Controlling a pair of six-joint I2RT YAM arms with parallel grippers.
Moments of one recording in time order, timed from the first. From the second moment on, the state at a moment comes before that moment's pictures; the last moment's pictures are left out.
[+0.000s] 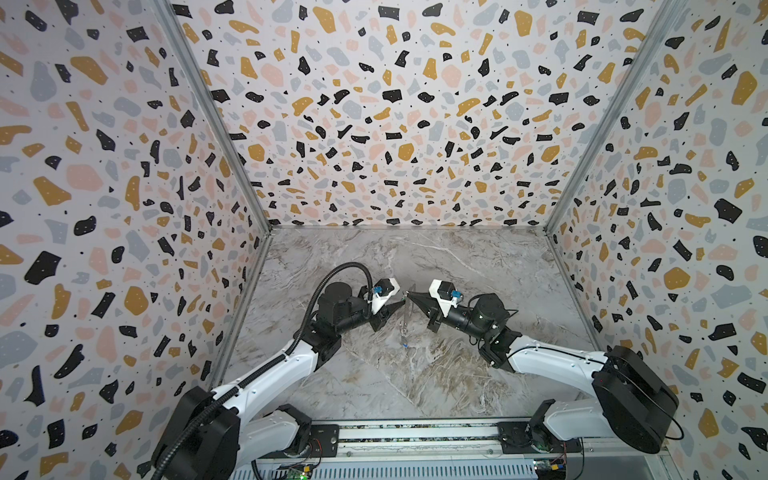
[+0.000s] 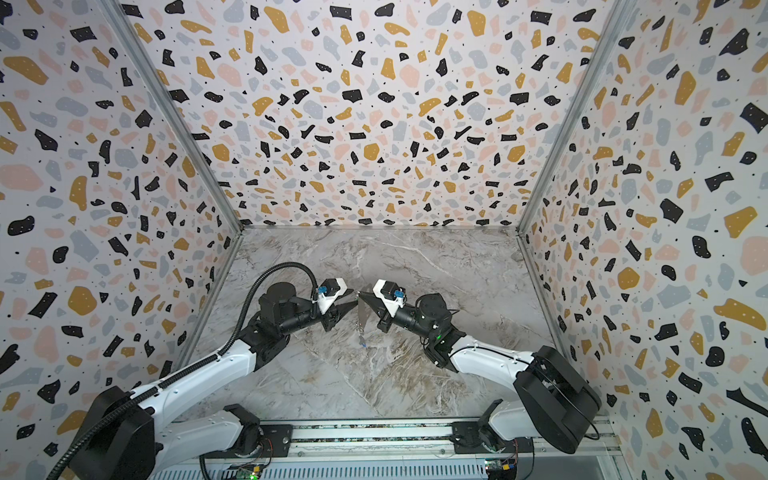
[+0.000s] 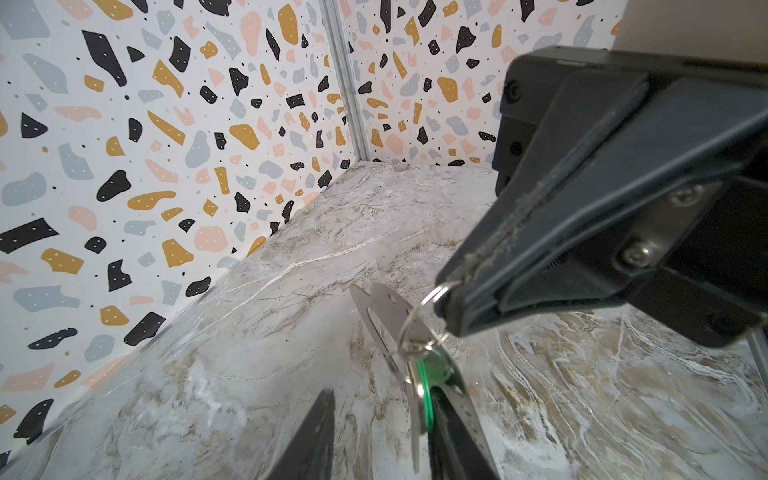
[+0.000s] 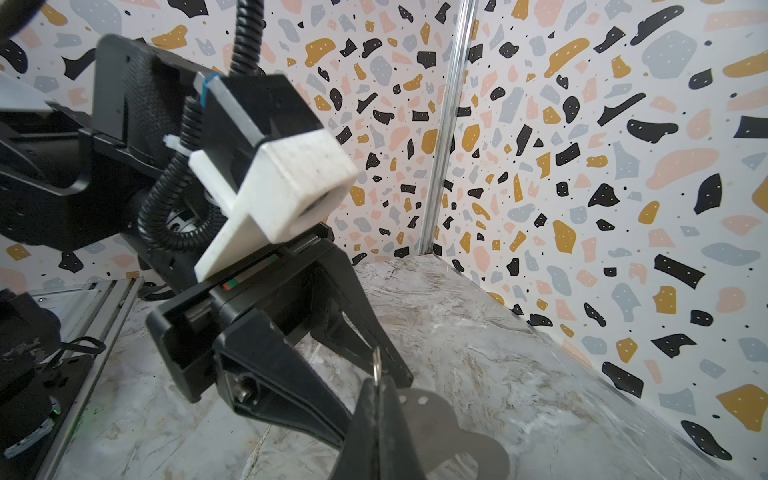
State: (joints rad) left arm -0.53 1.15 0.61 0.31 0.49 0.31; right arm 0.77 1.35 0.59 0.87 -0.37 -0.08
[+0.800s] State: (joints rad) left arm -0.53 1.16 0.61 0.36 0.49 0.31; right arm 0.77 1.37 0.59 0.88 -0.34 -0.05
